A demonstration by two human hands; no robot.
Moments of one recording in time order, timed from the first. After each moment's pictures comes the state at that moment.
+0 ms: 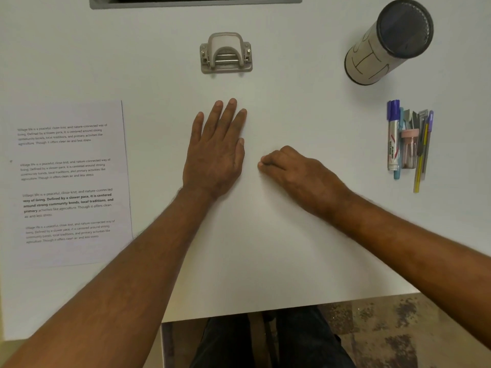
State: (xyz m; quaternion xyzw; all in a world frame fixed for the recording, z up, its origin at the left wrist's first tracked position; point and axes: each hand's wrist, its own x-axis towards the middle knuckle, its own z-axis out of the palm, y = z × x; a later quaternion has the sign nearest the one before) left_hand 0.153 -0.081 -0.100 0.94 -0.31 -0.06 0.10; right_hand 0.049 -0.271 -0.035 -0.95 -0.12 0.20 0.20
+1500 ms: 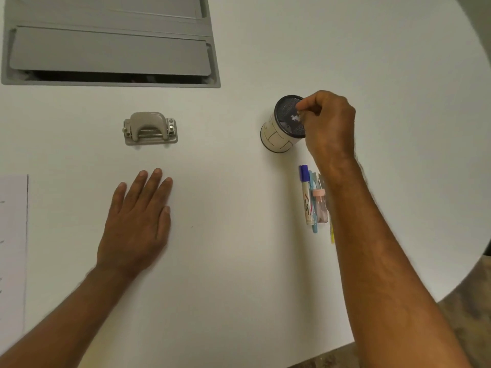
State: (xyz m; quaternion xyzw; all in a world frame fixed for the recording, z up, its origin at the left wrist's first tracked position) left_hand 0.151 -0.082 -0.106 0.94 -0.31 -0.02 0.13; right_hand 0.148 -0.437 0.033 -0.86 0.38 -0.15 0.31
